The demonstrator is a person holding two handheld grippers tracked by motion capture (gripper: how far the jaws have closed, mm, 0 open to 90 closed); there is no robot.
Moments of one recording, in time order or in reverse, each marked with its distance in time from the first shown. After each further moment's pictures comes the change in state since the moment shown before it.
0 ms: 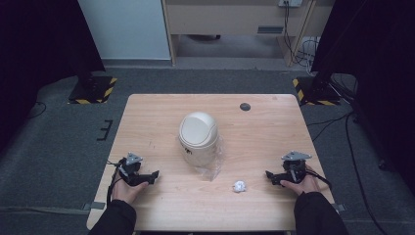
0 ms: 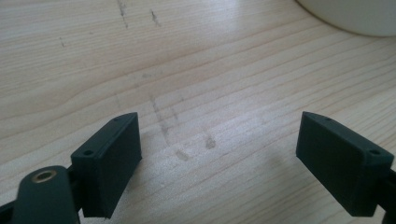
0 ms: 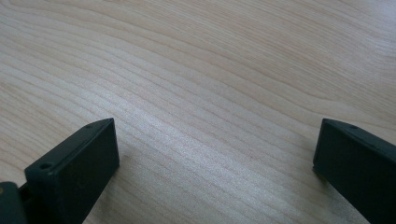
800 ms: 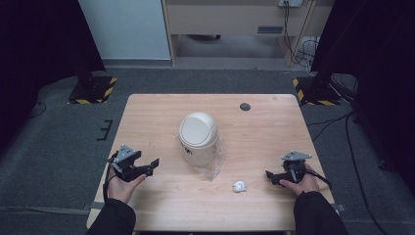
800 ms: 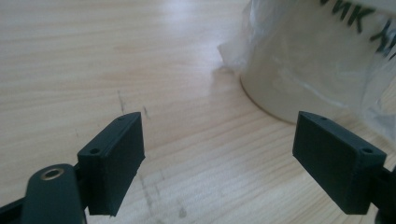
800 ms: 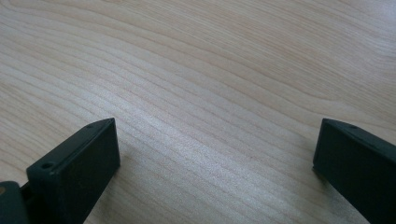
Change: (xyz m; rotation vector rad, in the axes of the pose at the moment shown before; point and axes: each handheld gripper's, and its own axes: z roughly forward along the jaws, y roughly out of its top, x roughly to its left) left arm -0.009 0.029 -0.035 -0.258 -0.051 -0.021; right arm 0.000 0.000 0.000 0.000 0.001 0.001
